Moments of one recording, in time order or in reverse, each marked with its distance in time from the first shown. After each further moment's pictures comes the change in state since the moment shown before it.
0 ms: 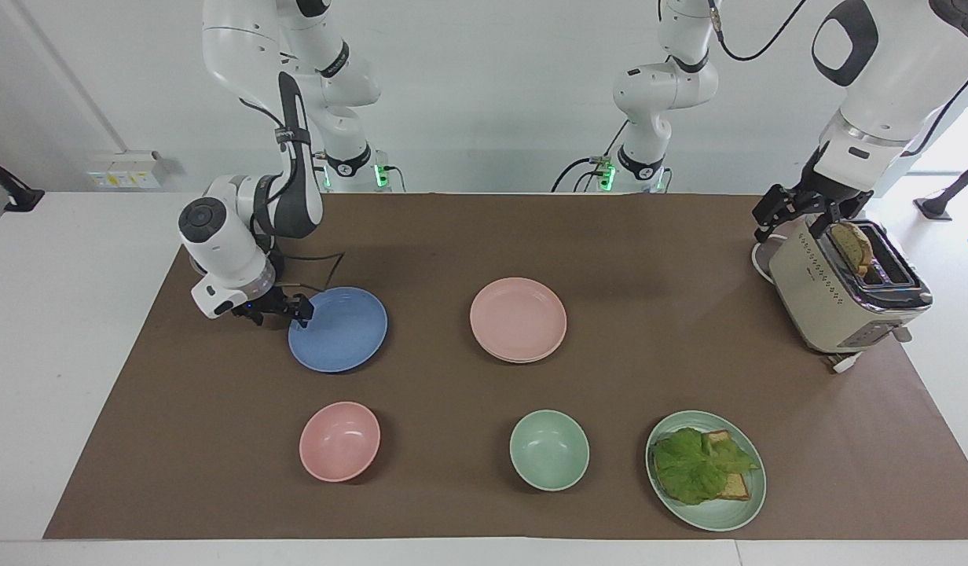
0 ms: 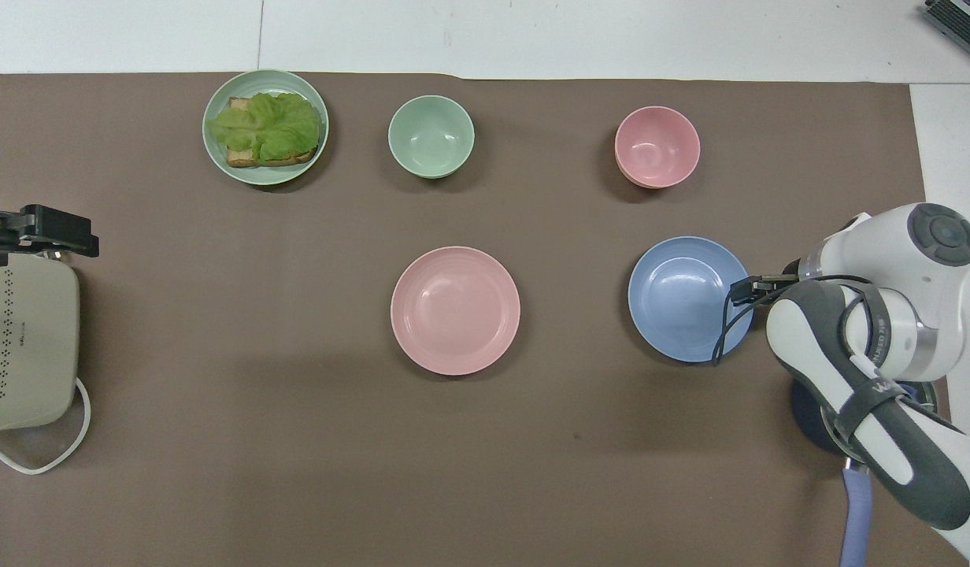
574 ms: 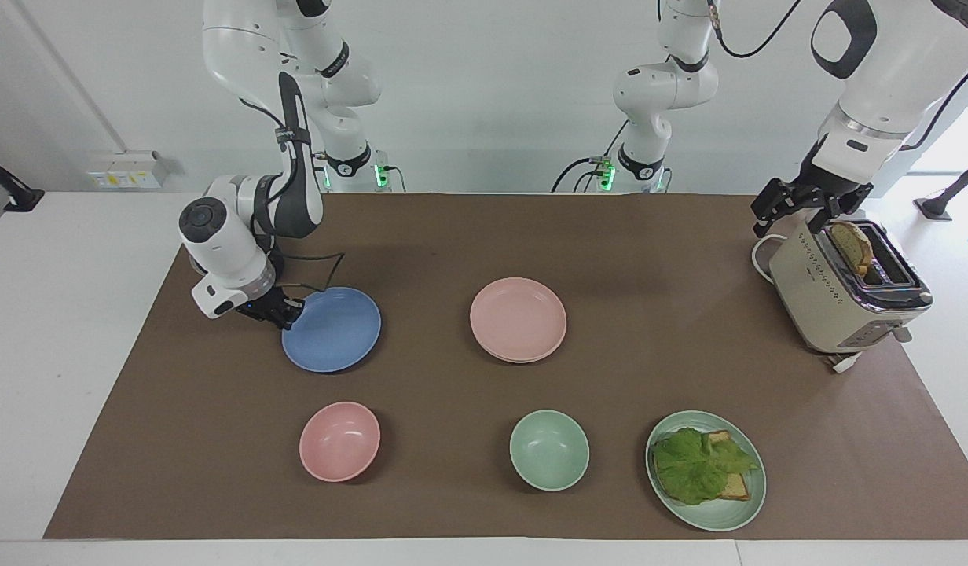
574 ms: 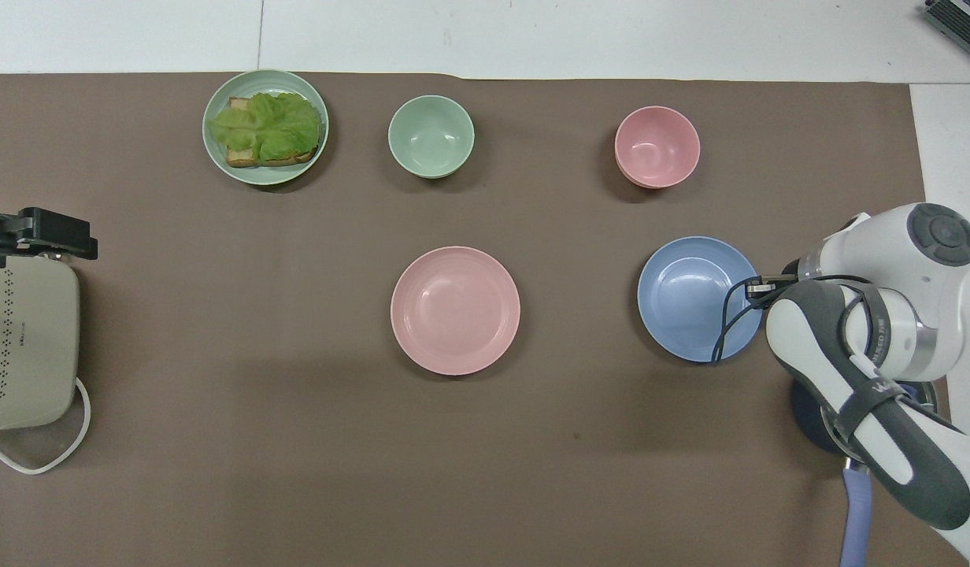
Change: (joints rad) left arm 0.000 -0.005 -0.002 0.000 0.000 -0.006 0.003; right arm 0.000 -0.005 0.001 0.002 0.017 -0.002 0.000
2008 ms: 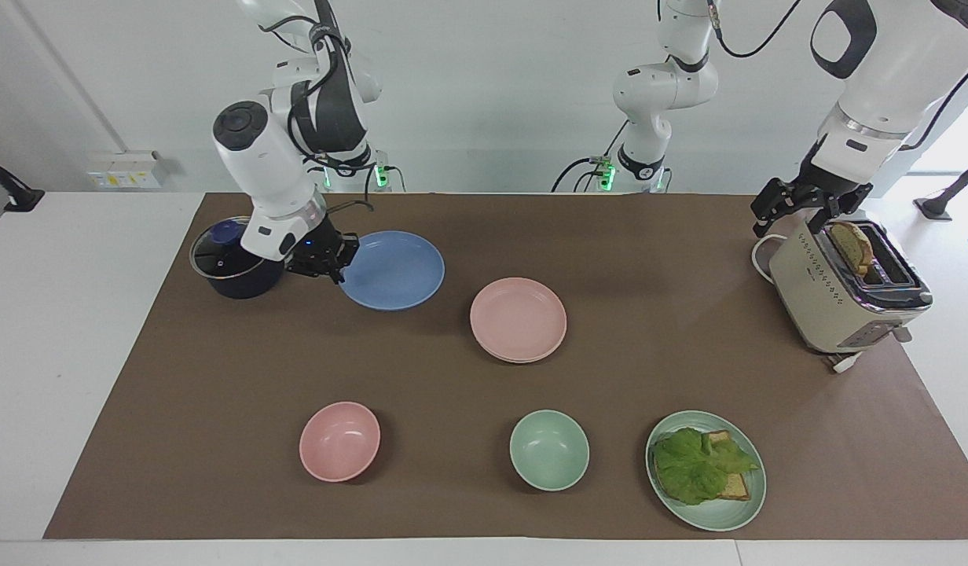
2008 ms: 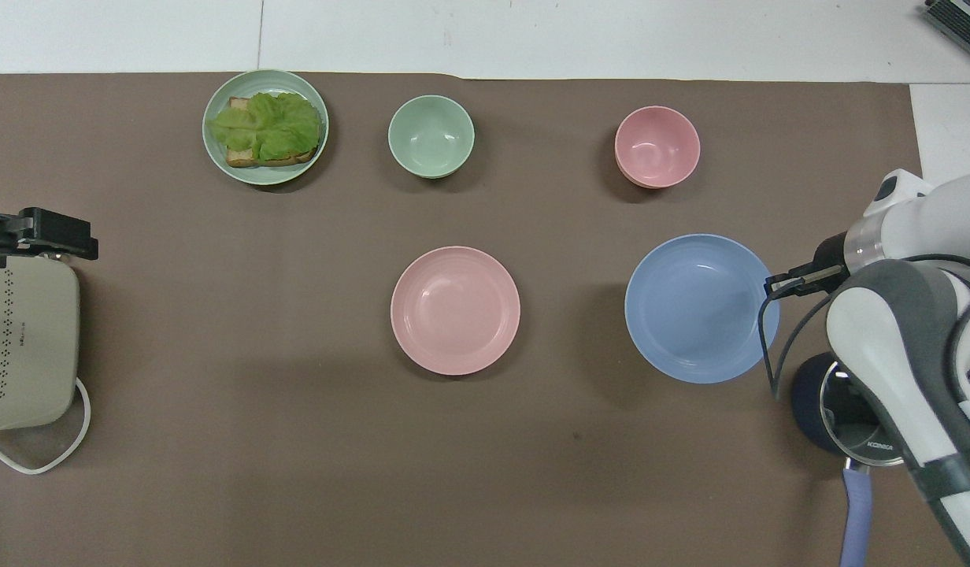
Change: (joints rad) left arm 0.000 0.000 0.000 0.000 0.000 -0.001 0.000; right arm 0.164 -0.197 0.101 0.135 0.094 -0.290 -0.164
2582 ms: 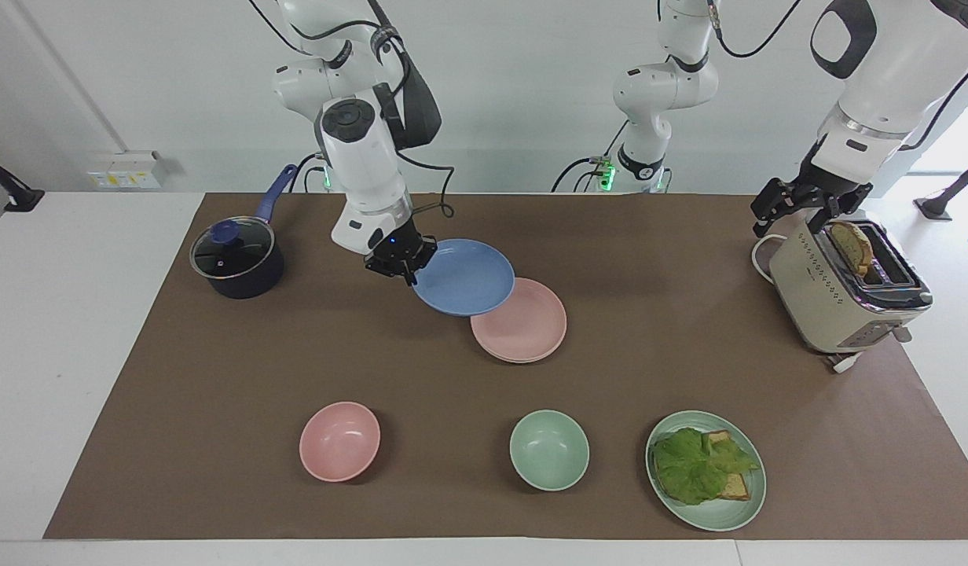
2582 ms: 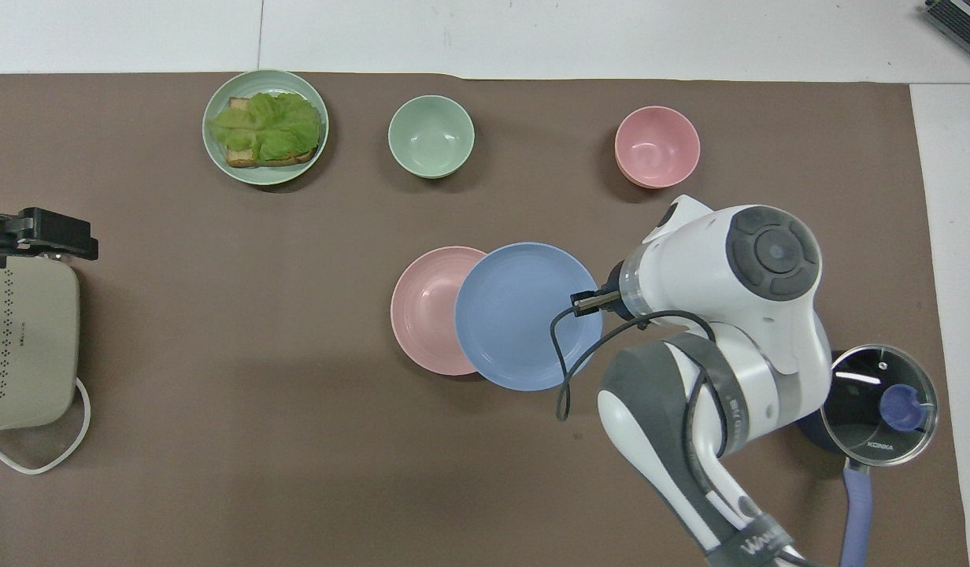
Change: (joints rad) left arm 0.000 0.000 0.000 0.000 0.000 0.000 0.000; right arm 0.215 0.077 0.004 -0.002 0.000 0.181 0.326
